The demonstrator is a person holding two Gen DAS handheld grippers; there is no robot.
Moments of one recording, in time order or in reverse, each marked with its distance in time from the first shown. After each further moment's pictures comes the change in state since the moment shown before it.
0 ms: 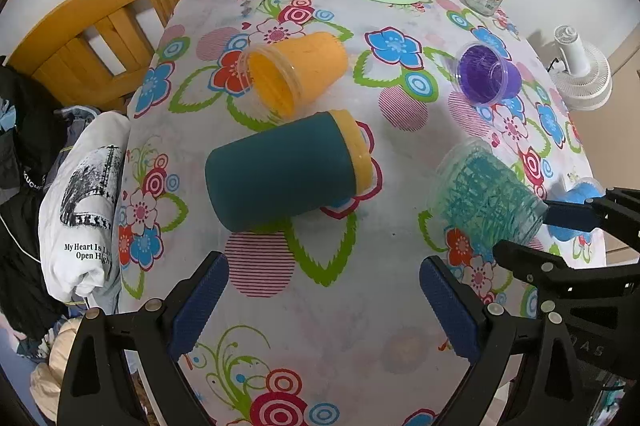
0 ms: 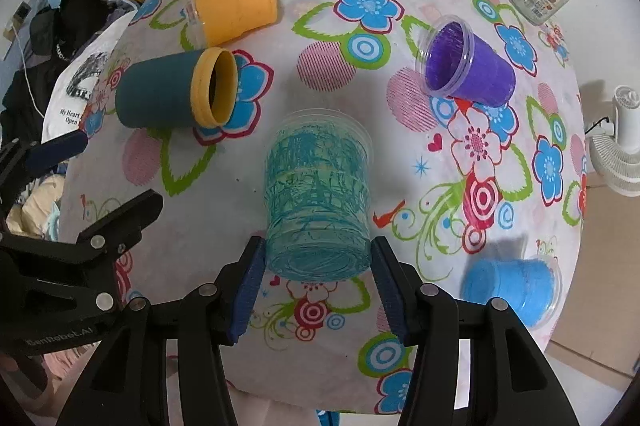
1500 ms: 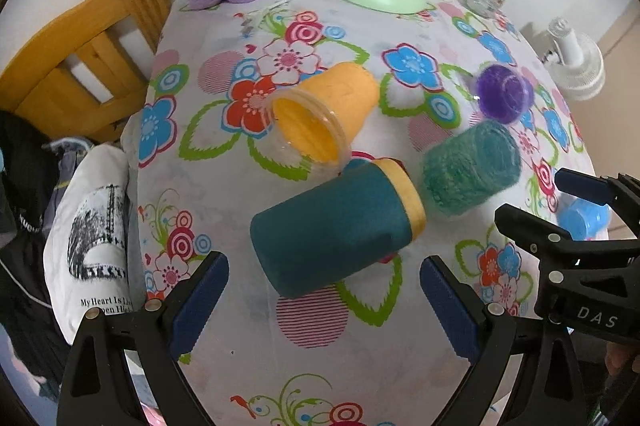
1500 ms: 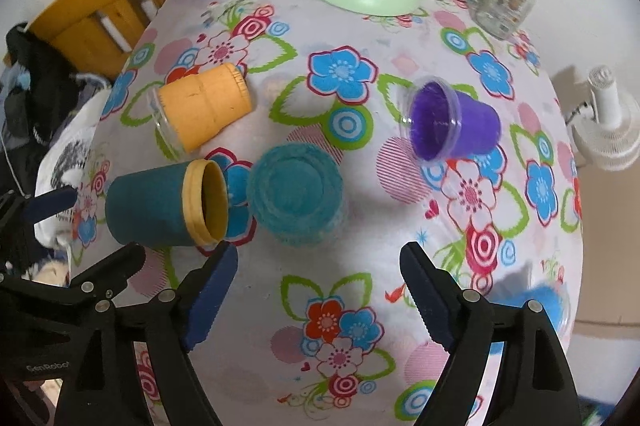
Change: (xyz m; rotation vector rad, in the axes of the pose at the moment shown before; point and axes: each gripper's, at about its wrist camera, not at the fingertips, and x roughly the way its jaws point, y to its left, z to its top) left arm 0.005 0.039 0.042 0.112 0.007 -0.034; right arm -0.007 0.004 0.041 0.204 -0.177 -0.044
